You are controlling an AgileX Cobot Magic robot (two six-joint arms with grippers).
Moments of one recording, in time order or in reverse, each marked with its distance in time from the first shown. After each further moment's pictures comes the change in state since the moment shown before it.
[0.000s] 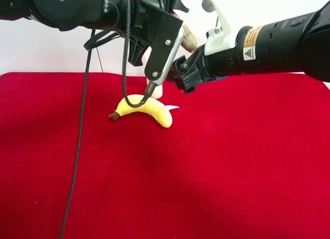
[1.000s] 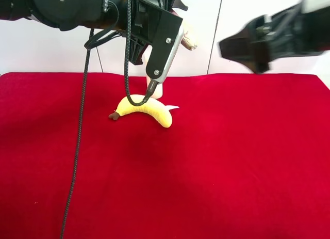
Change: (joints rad) left arm 0.002 0.000 0.000 -0.004 -0.005 -0.004; right arm 0.004 -0.472 0.000 0.062 0.448 -0.009
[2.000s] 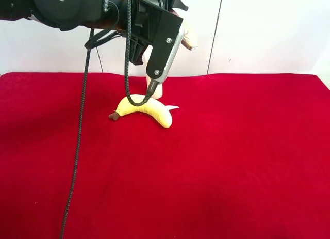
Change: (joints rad) left arm -0.002 0.000 0.000 -0.002 0.000 -0.001; right arm 0.000 -0.888 0.059 0.320 0.613 -0.199
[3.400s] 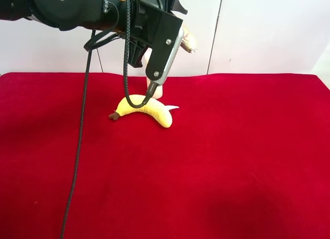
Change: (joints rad) left arm 0.000 0.000 0.000 -0.010 0.026 -0.005; right arm -0.416 -0.015 0.286 -0.114 -0.037 0.123
